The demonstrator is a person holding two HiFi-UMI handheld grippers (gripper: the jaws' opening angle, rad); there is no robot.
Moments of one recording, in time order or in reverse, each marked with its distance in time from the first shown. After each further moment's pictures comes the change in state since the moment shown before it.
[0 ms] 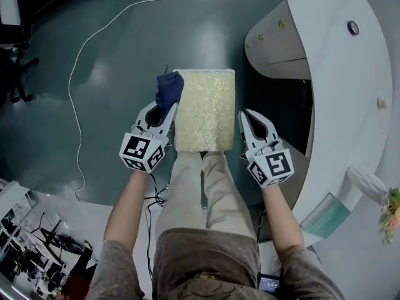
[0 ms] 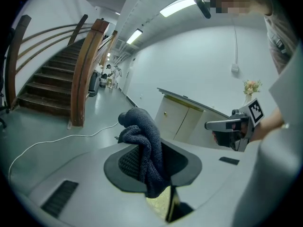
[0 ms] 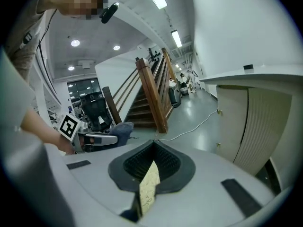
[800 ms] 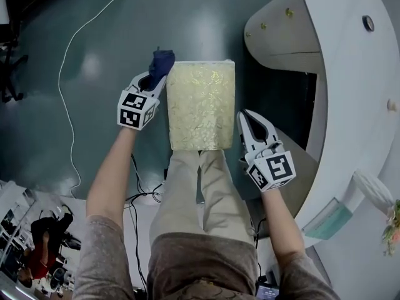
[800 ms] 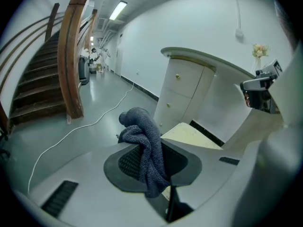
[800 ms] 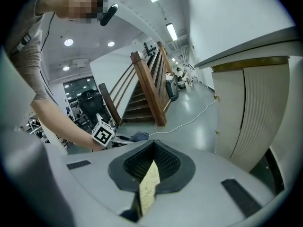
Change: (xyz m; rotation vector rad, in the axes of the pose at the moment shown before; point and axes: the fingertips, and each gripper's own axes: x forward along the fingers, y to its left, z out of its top) left arm 0.091 0.099 -0.094 0.173 0.310 0.011; right arm 0.009 -0.010 -0.042 0.051 0.064 -0.011
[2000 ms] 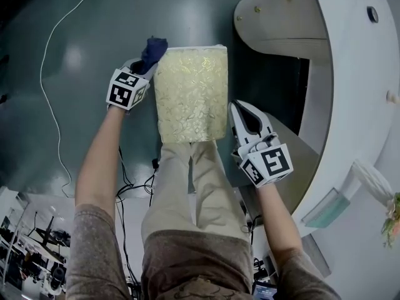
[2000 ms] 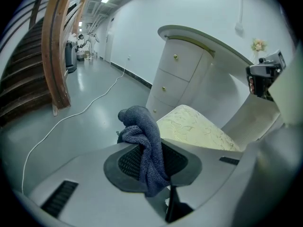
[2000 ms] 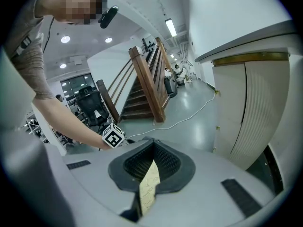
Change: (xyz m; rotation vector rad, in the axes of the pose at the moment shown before) left arm 0.052 0.008 -0.046 0.032 0.149 -0.116; right arm 0.010 0.006 -0.011 0.008 0.041 -0.018
